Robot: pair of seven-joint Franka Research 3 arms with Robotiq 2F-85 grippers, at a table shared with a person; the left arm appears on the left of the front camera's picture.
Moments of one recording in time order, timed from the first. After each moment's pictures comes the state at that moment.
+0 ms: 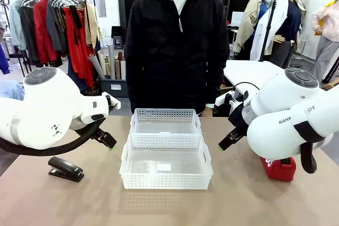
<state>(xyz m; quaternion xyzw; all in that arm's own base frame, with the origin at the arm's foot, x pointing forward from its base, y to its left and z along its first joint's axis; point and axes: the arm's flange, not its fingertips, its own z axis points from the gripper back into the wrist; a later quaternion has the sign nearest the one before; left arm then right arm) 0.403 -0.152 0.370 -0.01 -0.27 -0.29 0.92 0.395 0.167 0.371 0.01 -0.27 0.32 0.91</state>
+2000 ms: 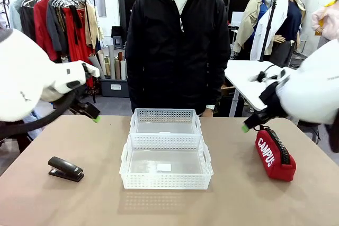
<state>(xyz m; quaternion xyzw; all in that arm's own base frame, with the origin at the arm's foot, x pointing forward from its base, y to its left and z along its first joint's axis) 0.385 -0.093 0.473 -0.03 -0.32 -0.23 0.92 0.390 0.074 0.450 0.07 -0.28 0.24 0.93</state>
